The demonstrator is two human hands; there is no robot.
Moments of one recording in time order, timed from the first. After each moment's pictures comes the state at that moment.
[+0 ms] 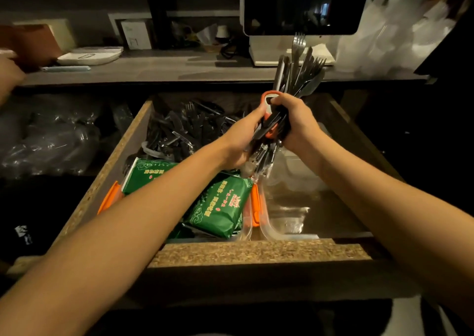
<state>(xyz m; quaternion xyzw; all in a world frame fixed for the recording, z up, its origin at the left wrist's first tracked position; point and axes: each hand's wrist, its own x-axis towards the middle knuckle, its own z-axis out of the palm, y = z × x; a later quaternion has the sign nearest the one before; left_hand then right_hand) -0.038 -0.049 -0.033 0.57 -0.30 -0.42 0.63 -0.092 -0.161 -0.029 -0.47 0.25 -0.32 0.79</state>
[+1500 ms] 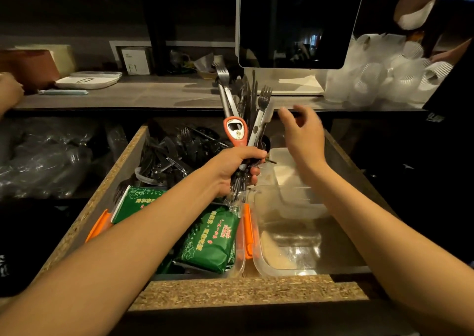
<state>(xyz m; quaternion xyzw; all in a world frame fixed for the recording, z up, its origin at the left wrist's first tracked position) -0.029 -0.044 -0.023 0.55 -0.21 -0.50 0.64 -0.107 -0.177 -0.017 -0.73 0.31 -0.47 0.39</state>
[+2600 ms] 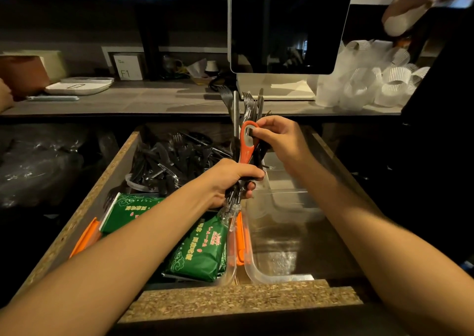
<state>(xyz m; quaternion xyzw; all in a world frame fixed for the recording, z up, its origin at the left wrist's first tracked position) -0.036 -0.046 -0.033 0.61 -0.24 -0.46 0.60 -0.106 -0.180 -0.014 -0.75 0.11 -0.38 0.54</state>
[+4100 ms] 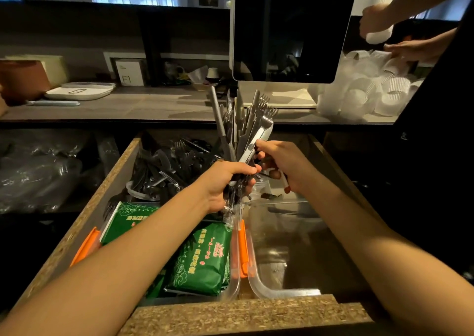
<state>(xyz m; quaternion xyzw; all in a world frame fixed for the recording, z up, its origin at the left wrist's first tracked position) -0.021 -0.043 -0.027 0.52 -0.22 -0.50 0.66 -0.106 -0.172 -0.015 -0.71 0.26 -0.24 0.61</state>
